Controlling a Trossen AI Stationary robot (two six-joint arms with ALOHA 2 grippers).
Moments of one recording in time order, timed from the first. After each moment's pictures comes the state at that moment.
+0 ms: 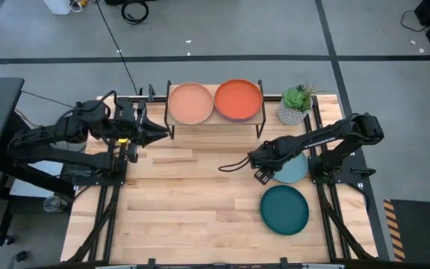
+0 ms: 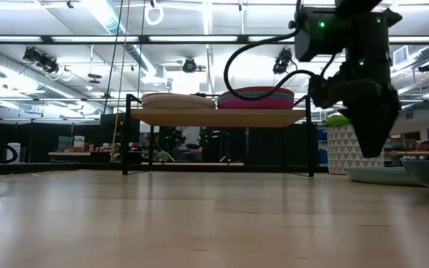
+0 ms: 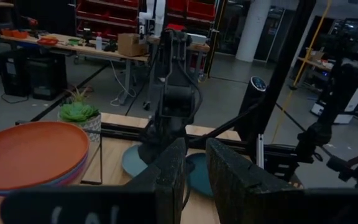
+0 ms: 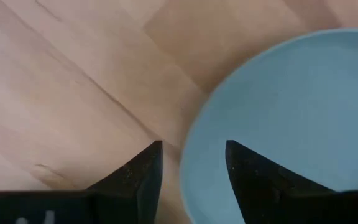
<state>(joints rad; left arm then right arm) 0.07 0.79 1.04 -0.29 0.08 -0.16 0.07 1.52 0.90 -0.94 0.05 0.89</state>
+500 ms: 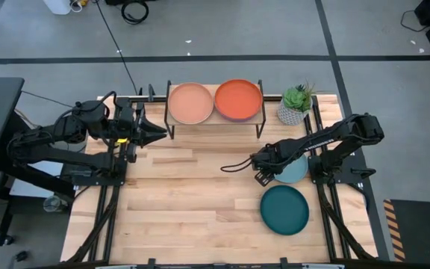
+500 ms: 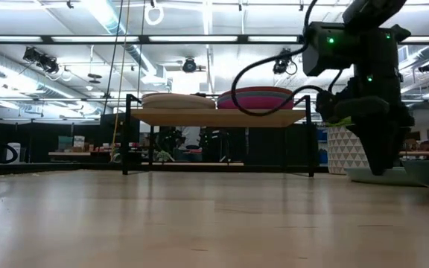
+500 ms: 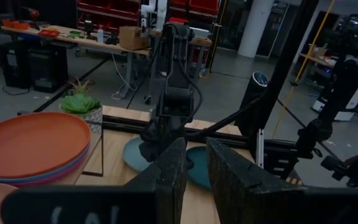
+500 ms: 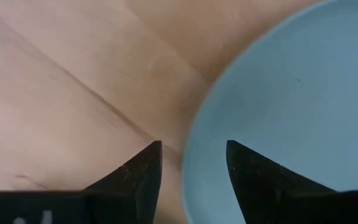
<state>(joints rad) 0.07 0.78 1.04 -0.33 0.08 -0.17 0.07 1.52 0.79 -0.80 0.01 0.94</state>
